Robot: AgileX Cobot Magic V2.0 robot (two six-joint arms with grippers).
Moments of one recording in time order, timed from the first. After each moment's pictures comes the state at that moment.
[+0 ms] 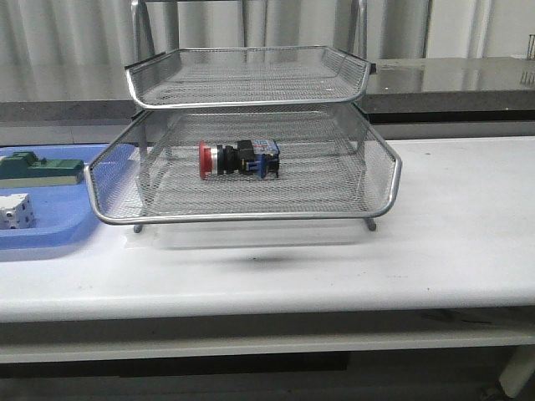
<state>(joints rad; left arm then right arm) -0.07 0.22 -0.23 -0.38 0.09 0.45 0.16 0.48 -0.66 -0.06 0.98 0.15</state>
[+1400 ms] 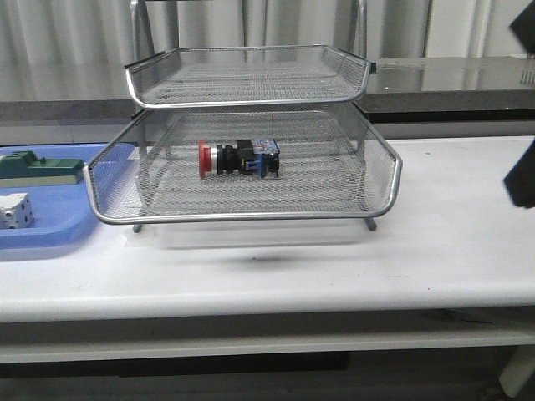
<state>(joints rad) -0.07 0.22 -0.23 -0.38 0.09 0.45 0.31 1.07 -0.66 0.41 0.63 0.02</state>
